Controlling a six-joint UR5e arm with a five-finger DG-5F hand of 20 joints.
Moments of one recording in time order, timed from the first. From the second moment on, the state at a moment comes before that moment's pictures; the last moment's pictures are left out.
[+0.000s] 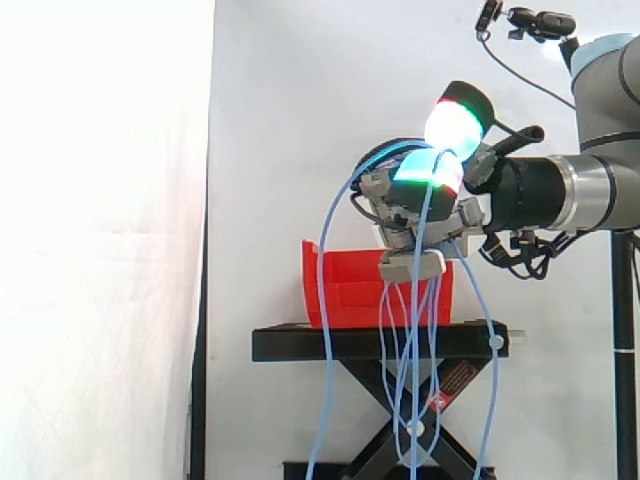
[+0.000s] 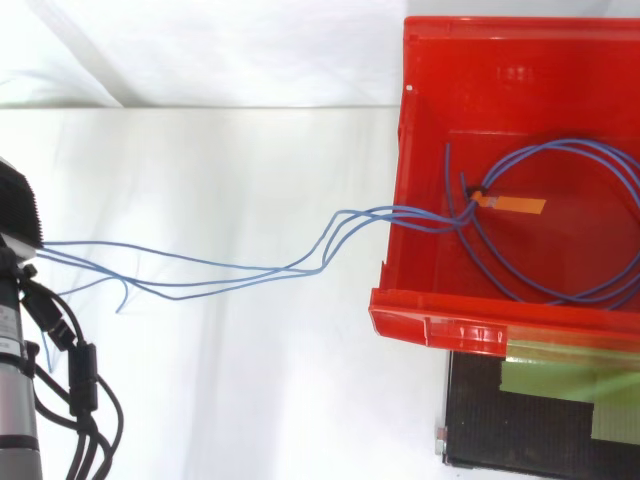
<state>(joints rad) 0.08 -2.20 -1.10 -3.04 -1.81 -0.10</state>
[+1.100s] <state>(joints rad) 0.08 -2.20 -1.10 -2.99 -1.80 -0.11</state>
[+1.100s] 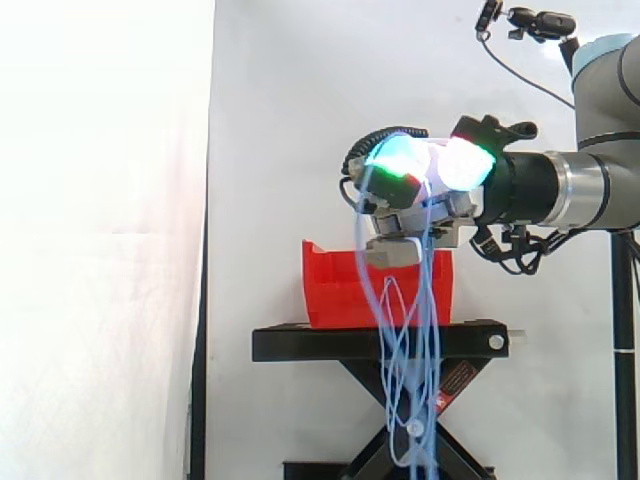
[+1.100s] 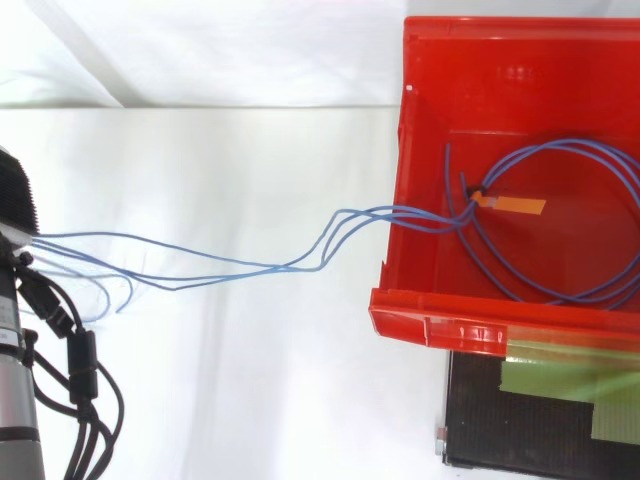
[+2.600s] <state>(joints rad) 0.08 -2.20 -1.10 -2.99 -1.80 -0.11</state>
